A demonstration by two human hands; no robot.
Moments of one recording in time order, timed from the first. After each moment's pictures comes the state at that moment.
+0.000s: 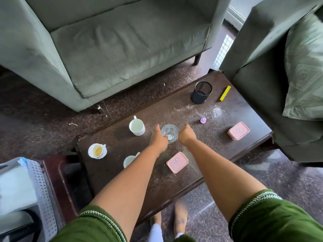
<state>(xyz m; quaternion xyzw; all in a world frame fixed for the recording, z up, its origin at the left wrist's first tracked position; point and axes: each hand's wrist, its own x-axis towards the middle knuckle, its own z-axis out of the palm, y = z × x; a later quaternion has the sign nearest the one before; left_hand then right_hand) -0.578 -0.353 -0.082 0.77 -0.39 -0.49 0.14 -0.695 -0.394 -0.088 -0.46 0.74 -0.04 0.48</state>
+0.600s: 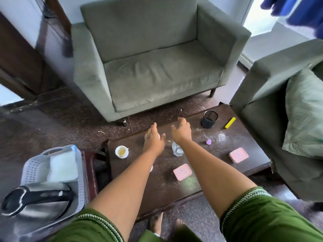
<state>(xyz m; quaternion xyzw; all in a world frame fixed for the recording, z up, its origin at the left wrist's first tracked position) -0.545 -0.292 0.073 0.82 -0.44 -0.30 0.23 -0.645 -0.361 0.081 -0.59 0.65 -0.18 0.44</state>
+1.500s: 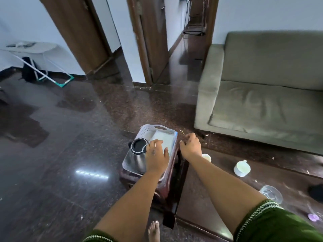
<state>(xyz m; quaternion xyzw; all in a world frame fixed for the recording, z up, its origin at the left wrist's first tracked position) -0.342 -0.006 0.130 0.94 -0.23 0.01 0.26 -0.382 -0.147 0.128 -0.80 0.39 -0.08 0.45</state>
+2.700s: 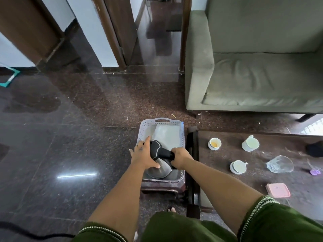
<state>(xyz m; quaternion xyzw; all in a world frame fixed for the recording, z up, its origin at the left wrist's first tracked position) -0.151 0.077 0.072 0.90 -0.31 -0.29 0.08 -0.280 -0.049 0.077 -0.85 0.34 0.17 0.36</state>
